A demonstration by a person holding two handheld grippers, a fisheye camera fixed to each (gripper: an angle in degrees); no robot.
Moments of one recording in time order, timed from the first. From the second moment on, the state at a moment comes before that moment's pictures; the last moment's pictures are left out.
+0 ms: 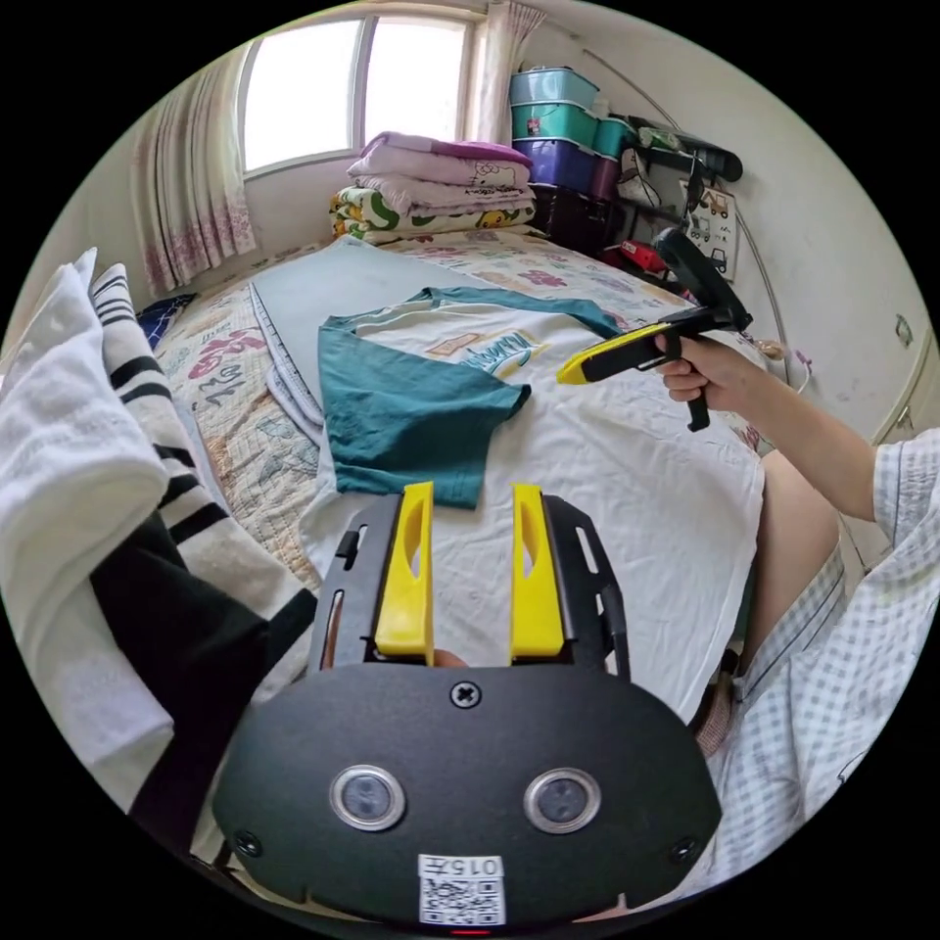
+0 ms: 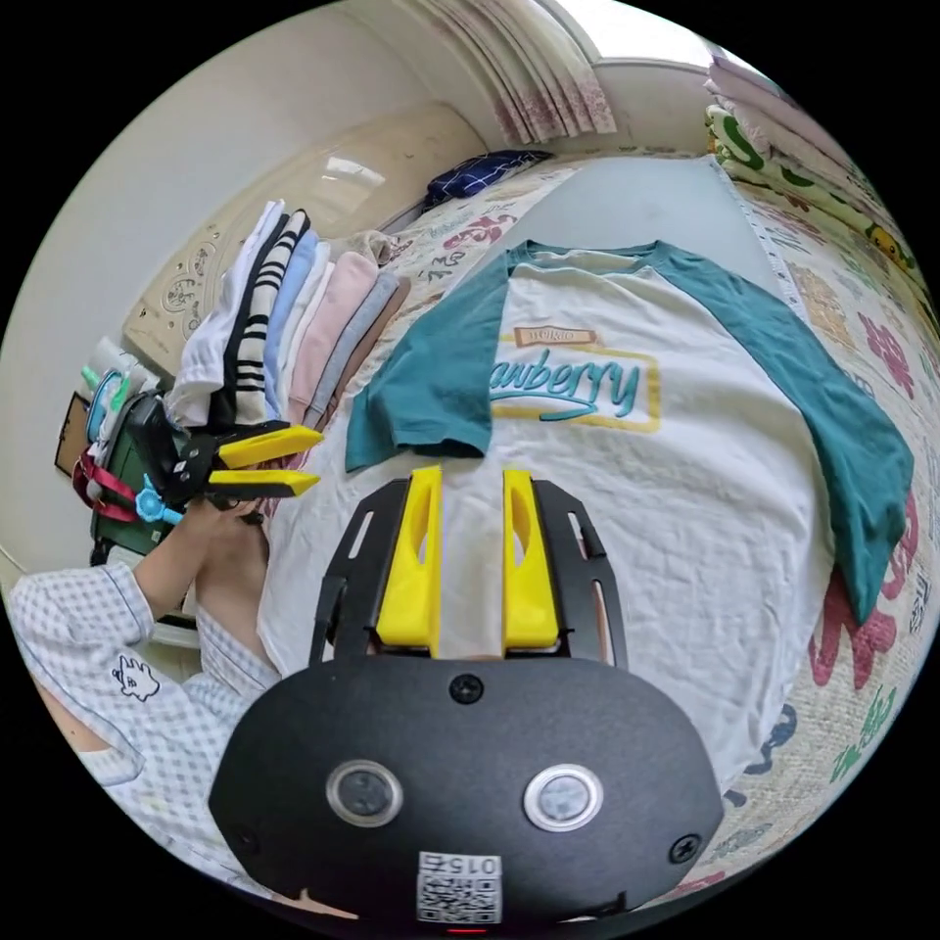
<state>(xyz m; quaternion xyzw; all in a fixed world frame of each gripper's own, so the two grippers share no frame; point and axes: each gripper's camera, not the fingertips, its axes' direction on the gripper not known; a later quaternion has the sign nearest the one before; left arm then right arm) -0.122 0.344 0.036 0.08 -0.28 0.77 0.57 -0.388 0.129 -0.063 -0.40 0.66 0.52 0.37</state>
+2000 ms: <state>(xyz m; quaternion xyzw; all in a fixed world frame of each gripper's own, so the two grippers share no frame) -0.284 0.347 -0.155 0.19 -0.18 0.75 0.60 -0.503 0.067 0.031 -0.44 0.71 0.44 0.33</state>
